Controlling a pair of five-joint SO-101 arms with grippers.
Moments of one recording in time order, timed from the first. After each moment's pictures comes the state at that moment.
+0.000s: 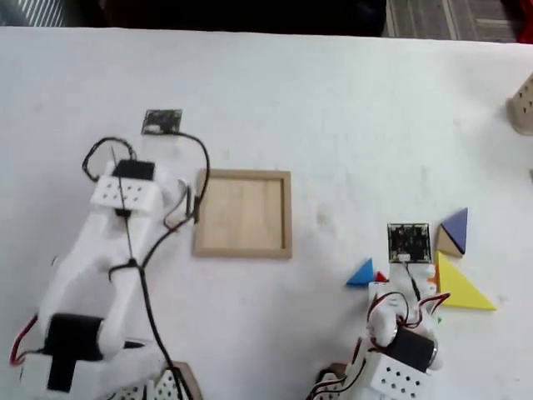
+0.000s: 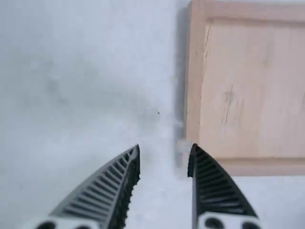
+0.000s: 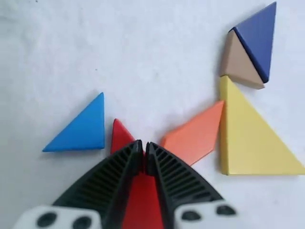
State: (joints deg) left arm 0.8 -10.2 34.0 65.8 5.4; right arm 21.5 -102.6 95.2 70.3 25.7
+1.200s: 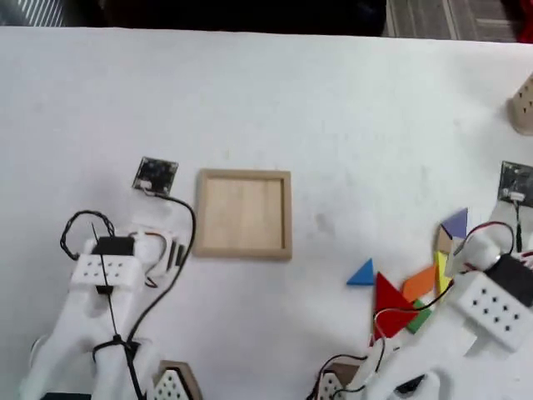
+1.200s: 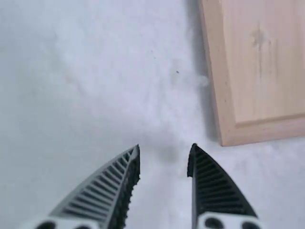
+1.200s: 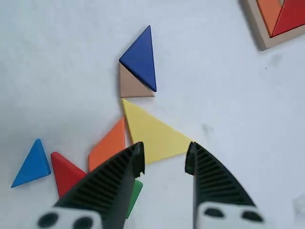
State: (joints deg) left arm -4.0 -35.7 68.4 47.8 -9.5; right arm 38.9 -41.9 41.0 72.2 26.5
